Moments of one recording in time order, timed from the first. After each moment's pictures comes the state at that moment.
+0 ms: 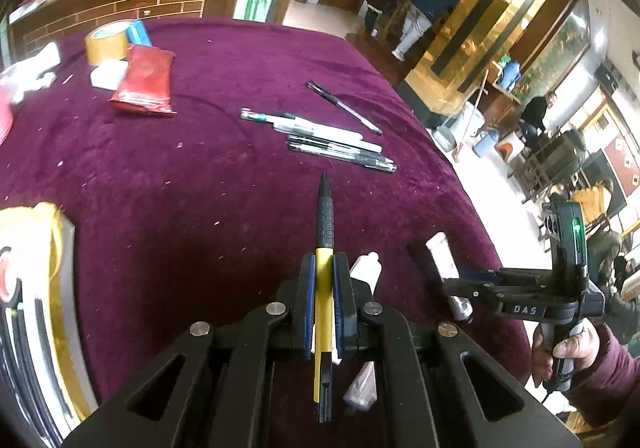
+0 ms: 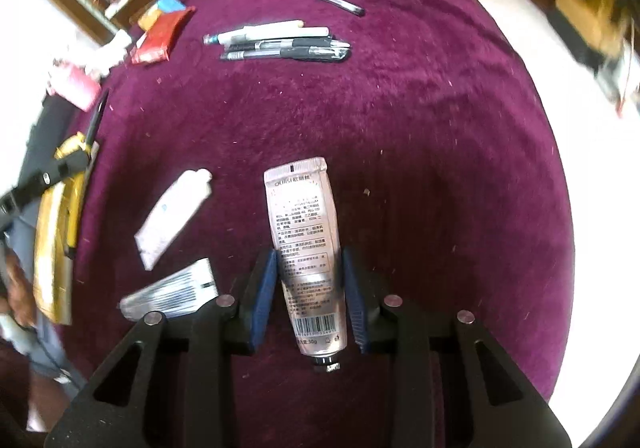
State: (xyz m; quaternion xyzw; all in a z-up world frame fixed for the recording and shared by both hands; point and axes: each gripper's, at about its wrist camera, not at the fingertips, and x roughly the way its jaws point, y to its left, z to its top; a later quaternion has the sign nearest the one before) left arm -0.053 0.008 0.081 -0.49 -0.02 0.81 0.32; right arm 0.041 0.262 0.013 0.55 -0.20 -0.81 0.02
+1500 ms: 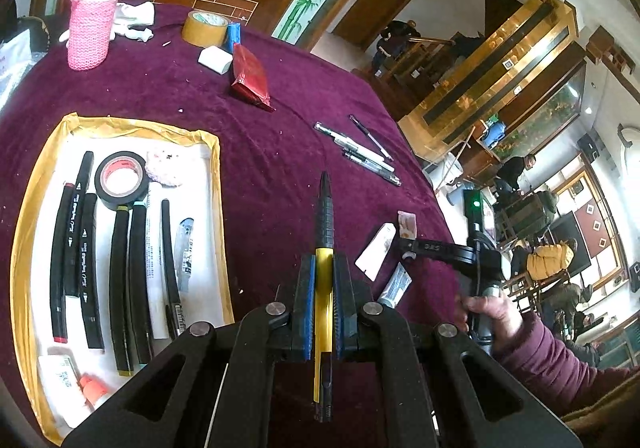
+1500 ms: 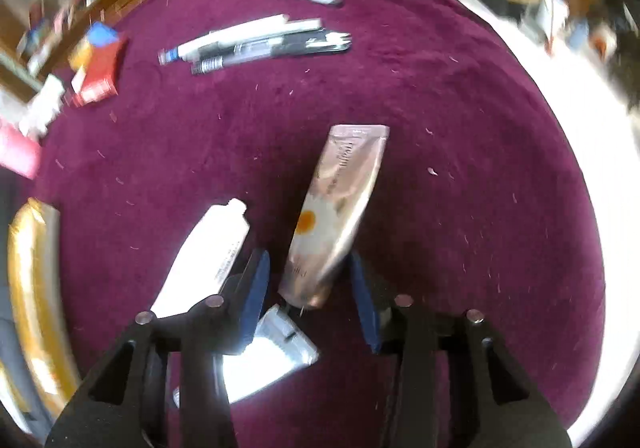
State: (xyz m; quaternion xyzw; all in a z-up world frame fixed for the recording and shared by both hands) left arm -0.015 -0.172 0.102 -0.47 -0.14 0.81 0.33; right arm 0.003 0.187 0.012 0.56 -0.18 -0.79 -0.16
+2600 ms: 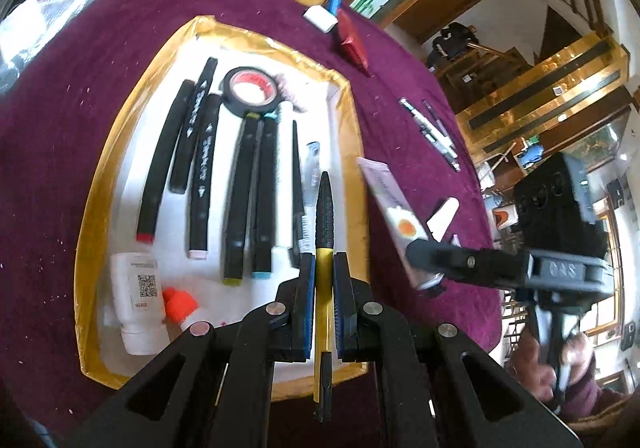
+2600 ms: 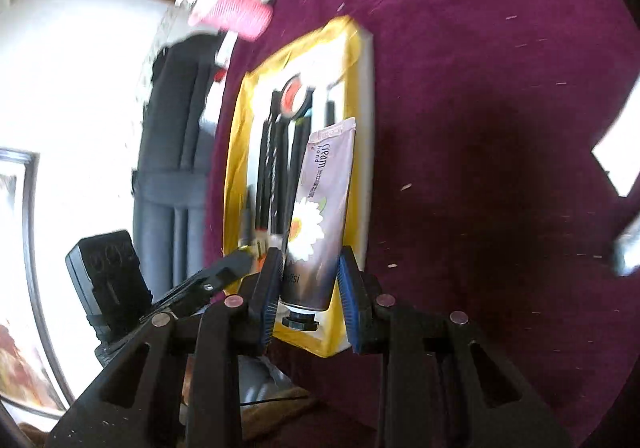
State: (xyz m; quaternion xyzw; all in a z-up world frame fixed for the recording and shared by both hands) left arm 0.007 -0.262 0.047 -0.54 -0.19 0.78 0.24; right arm 0.020 -0.051 0.060 0.58 -0.32 -0.72 0.21
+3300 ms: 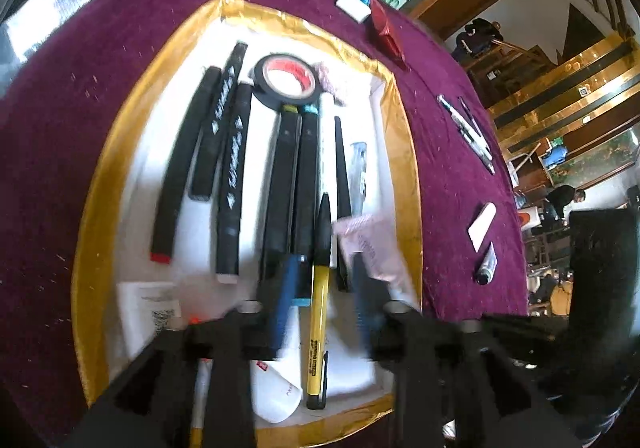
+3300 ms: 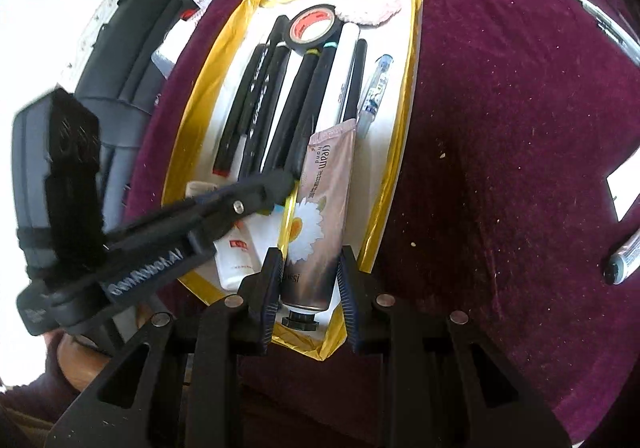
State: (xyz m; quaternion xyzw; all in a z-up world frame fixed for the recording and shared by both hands) left arm -0.010 -0.268 0.025 -0.56 -0.17 0.79 0.21; right arm 0.024 -0.124 0.047 0.63 -0.15 -0.75 0.16
